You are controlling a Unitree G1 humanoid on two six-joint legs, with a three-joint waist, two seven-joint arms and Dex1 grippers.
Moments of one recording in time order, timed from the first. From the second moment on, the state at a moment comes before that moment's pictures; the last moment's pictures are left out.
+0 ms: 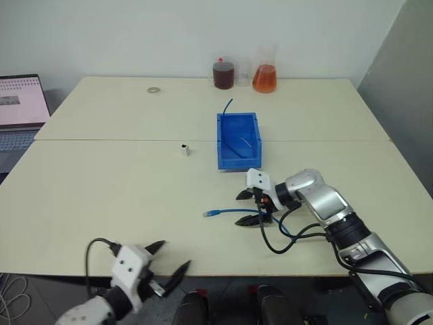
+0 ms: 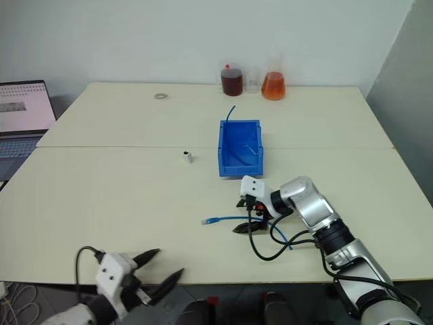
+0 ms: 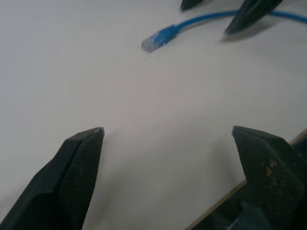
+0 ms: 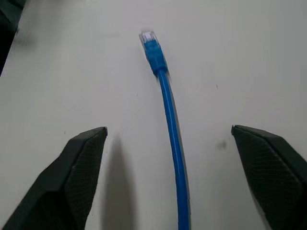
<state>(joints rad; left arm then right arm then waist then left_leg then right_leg) 0.61 0.57 0.22 -0.56 -0.39 0.28 -0.66 -0.67 -0.45 0.39 0.18 0.04 0.54 1.27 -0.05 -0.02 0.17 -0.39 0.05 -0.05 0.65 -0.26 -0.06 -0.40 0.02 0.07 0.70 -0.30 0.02</state>
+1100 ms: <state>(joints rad) -0.34 0.74 -0.16 0.18 -0.31 0.20 -1.33 -0.56 -0.75 0.07 -0.42 0.58 1.00 1.14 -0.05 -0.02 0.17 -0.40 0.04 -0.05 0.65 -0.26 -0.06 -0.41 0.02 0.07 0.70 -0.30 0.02</state>
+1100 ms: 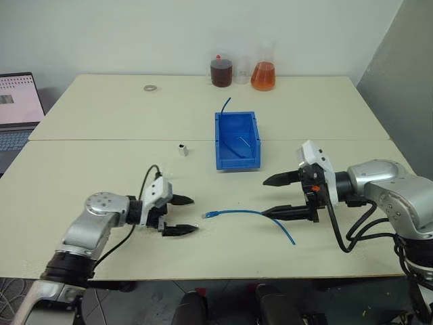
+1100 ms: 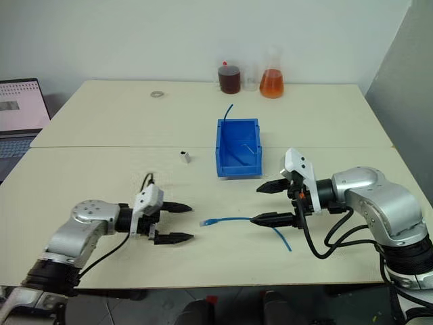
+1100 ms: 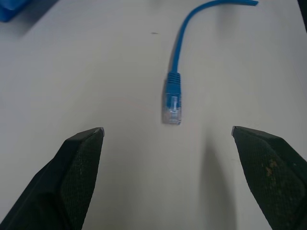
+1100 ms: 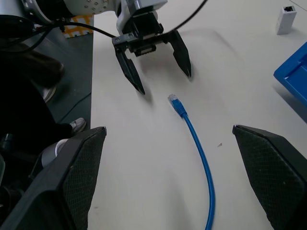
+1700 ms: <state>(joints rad) -0.43 0.66 -0.19 0.35 -0.23 0.01 -1.43 -0.51 -0.80 0.05 -0.46 0.67 1.02 1.04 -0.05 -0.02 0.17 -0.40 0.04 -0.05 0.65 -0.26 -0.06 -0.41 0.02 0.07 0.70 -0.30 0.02</state>
